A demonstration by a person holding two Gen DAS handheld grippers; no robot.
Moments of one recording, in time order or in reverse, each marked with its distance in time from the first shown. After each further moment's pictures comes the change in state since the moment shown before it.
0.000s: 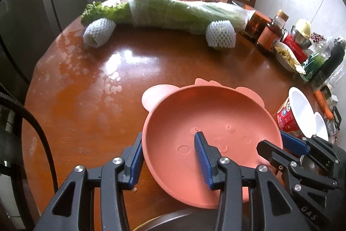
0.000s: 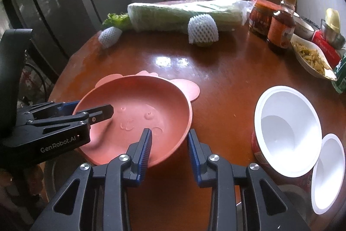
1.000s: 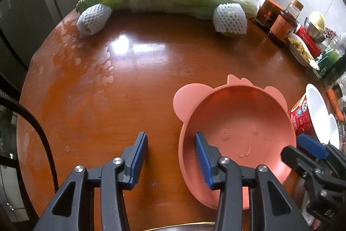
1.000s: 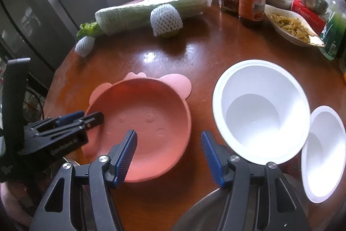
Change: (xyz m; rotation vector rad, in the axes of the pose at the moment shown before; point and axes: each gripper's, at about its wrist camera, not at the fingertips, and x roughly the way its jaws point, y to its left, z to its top) left arm 0.035 -0.009 0.004 -0.026 0.095 0.055; right arm 0.002 -0.043 -0.007 0.178 0.060 -0.016
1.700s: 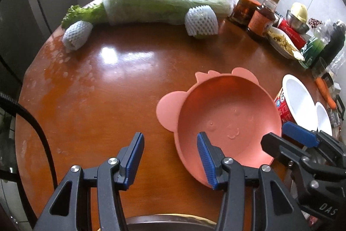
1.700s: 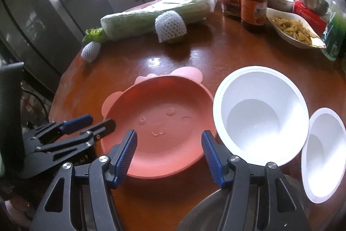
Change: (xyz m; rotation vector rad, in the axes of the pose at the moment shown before) left arm -0.013 -0.034 -0.004 0.086 -0.038 -0.027; right arm -0.011 -0.003 -0.001 0.012 -0.038 0.029
